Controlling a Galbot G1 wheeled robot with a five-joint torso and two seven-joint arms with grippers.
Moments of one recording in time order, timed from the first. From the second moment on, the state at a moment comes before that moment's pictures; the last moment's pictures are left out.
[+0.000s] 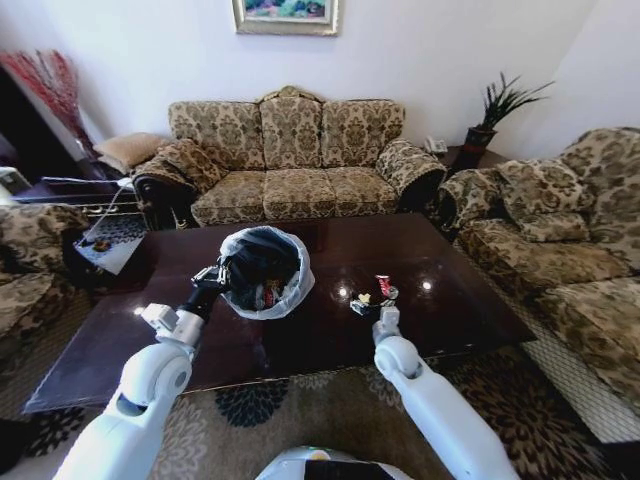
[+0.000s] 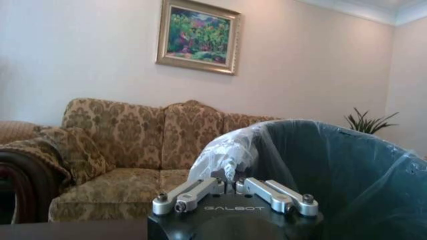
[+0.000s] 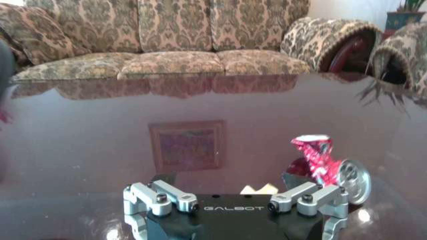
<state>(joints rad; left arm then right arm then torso) 1.42 -1.07 -0.69 -2.25 -0.60 0.17 -0.06 -0.98 1.21 0.01 1.65 0.53 -0.27 0.49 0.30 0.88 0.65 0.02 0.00</state>
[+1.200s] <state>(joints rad) 1.45 -1.08 -0.70 -2.29 -0.59 0.17 -0.06 -1.00 1.21 0.04 1.55 0.50 -0.24 0.47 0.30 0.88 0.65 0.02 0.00</state>
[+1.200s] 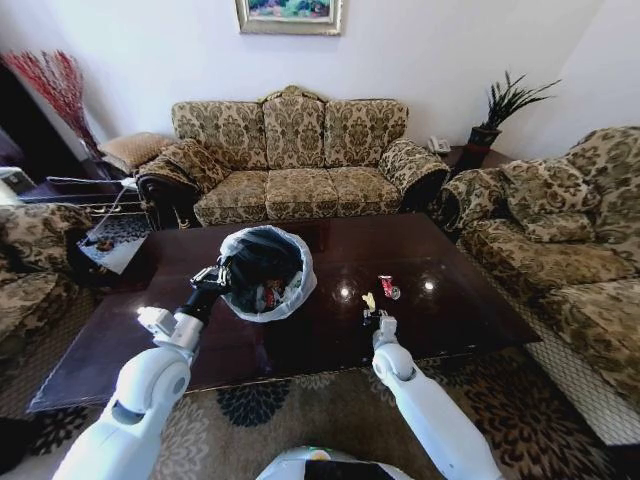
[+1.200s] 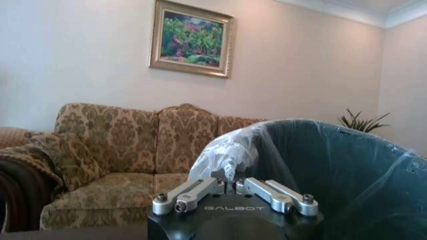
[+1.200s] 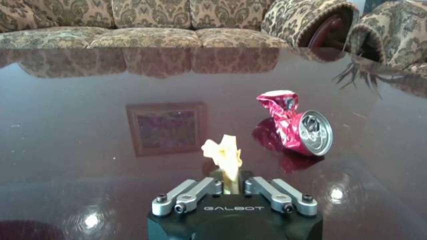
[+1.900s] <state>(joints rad) 1.42 -1.08 -0.65 -2.24 -0.57 0.17 -0.05 -0.60 0.70 -0.10 2.21 0.89 -0.26 0.24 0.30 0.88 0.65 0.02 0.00</state>
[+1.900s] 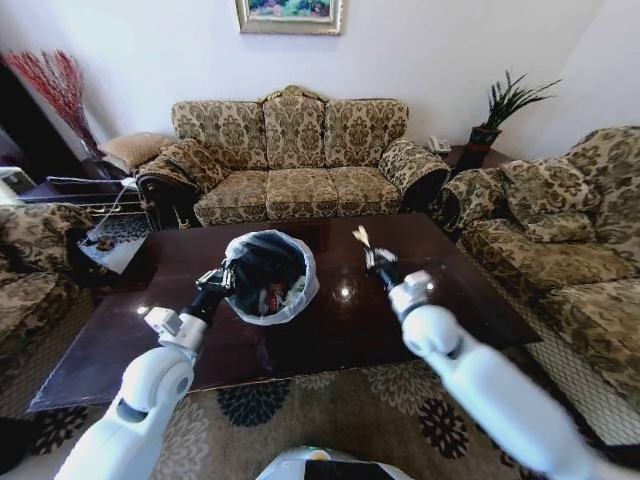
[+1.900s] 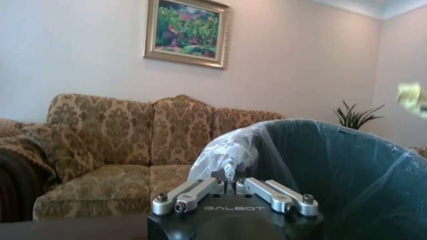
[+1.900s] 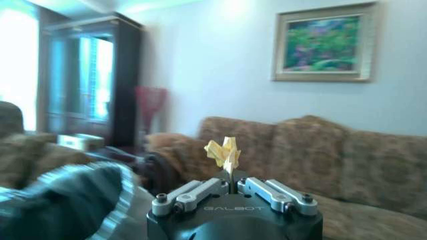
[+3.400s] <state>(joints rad) 1.44 -1.14 -0.67 -2.23 -0.55 0.18 -0.04 -0.53 0.73 -0.31 2.06 0.85 -0.45 0.60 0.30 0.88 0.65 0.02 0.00</state>
